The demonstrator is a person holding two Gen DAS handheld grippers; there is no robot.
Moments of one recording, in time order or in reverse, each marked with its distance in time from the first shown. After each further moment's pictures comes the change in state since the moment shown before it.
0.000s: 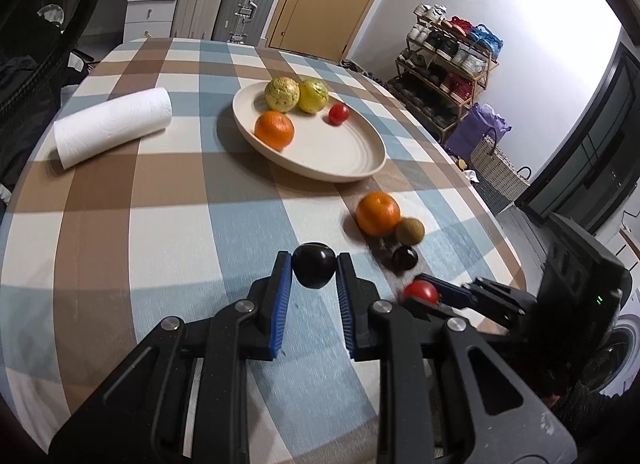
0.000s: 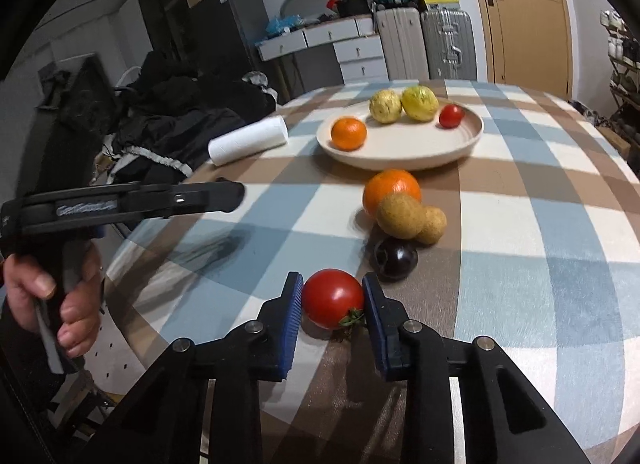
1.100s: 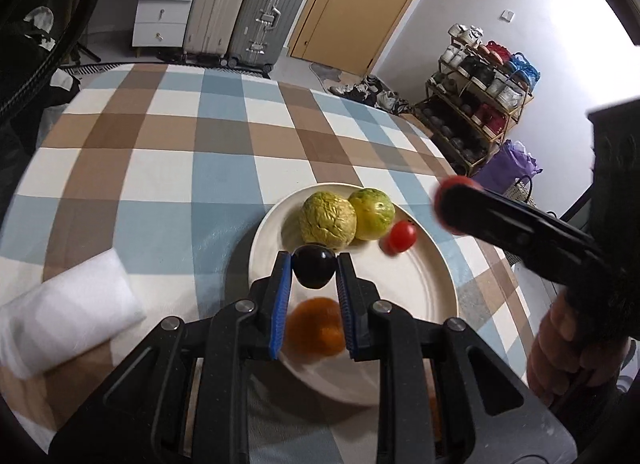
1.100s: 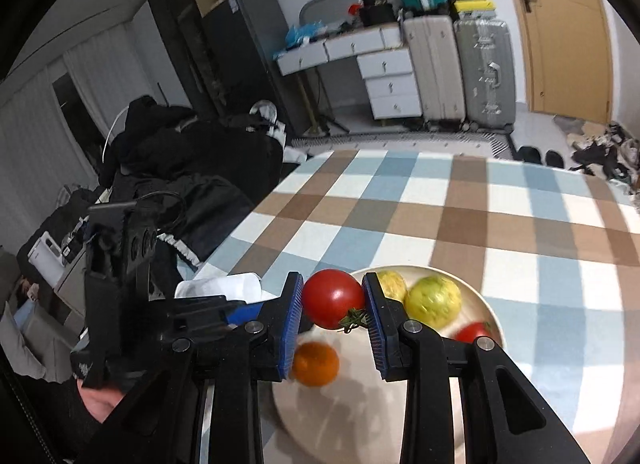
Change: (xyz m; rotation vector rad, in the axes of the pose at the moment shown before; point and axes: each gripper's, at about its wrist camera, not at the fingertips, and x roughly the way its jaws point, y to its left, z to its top) left arm 0.126 0.052 0.173 -0.083 -0.015 0.038; right arm 0.107 -0.057 0.241 -0.029 0.043 0.131
